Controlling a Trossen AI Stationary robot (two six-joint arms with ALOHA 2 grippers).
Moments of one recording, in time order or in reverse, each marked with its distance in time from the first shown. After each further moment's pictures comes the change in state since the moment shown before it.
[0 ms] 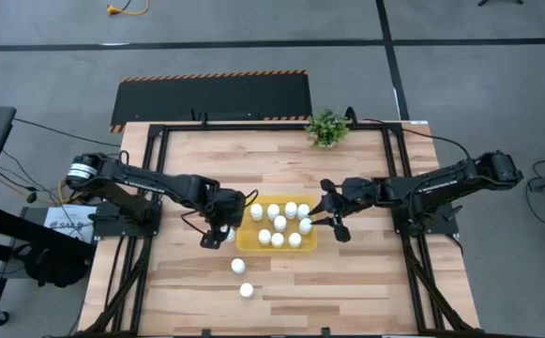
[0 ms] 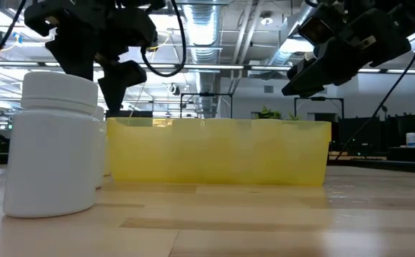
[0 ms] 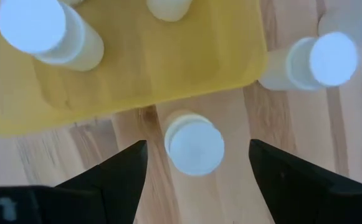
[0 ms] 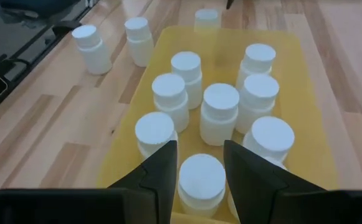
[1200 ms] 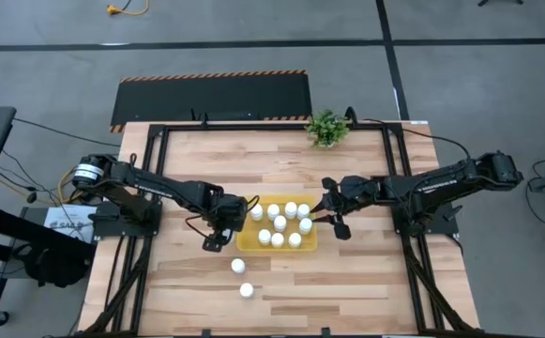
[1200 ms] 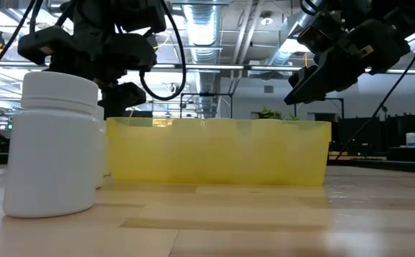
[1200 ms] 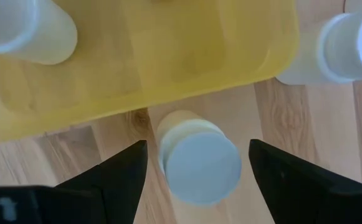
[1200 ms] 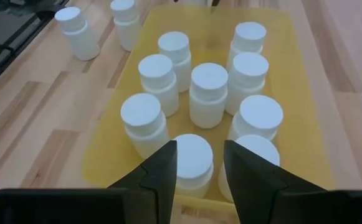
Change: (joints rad) left arm -0.001 0.064 -0.093 0.131 0.023 0.019; right arm -0.031 0.000 0.000 -0.060 0.000 -0.009
